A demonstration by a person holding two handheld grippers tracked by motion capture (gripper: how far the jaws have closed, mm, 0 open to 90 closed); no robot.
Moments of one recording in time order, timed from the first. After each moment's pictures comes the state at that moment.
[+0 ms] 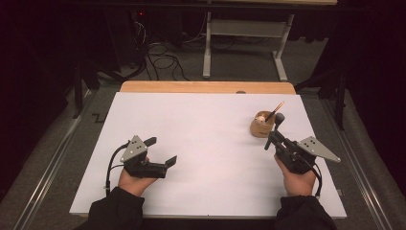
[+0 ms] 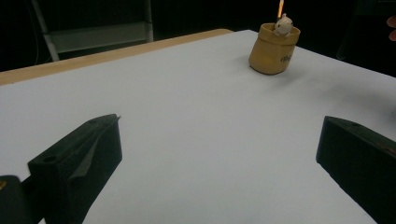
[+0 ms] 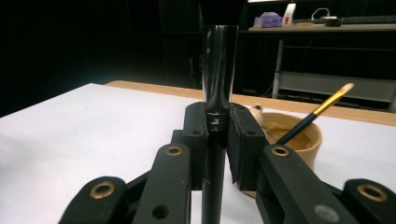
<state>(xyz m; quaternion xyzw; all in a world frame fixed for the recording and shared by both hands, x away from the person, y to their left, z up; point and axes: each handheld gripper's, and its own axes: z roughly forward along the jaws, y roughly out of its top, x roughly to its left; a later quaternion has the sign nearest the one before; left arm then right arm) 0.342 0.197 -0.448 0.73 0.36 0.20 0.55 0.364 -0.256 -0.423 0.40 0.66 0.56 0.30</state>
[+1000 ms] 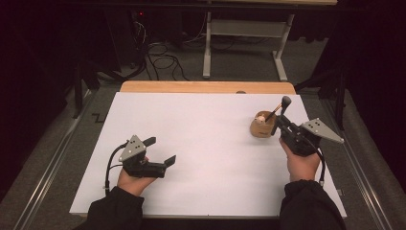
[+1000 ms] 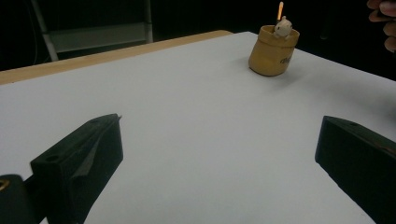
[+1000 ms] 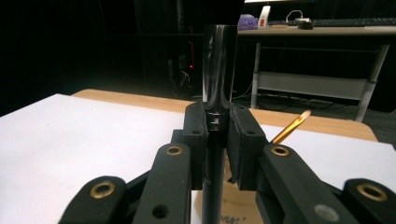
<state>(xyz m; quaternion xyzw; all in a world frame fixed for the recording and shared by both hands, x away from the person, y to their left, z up) 0.342 0.200 -0.447 0.72 0.36 0.20 0.55 0.402 -0.265 -0.400 0.43 0.64 0.54 0.33</state>
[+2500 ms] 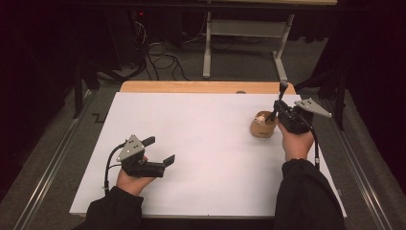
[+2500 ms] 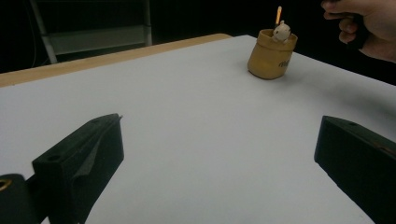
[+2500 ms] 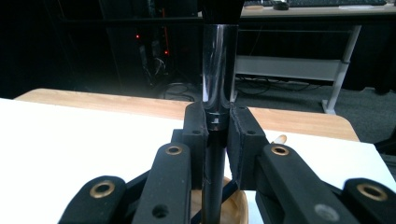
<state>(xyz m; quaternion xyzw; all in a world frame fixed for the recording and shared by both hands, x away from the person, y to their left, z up) 0.342 0.203 -0.446 0.72 0.36 0.20 0.56 0.470 -0.264 -0.401 0.48 0.64 0.50 0.33</state>
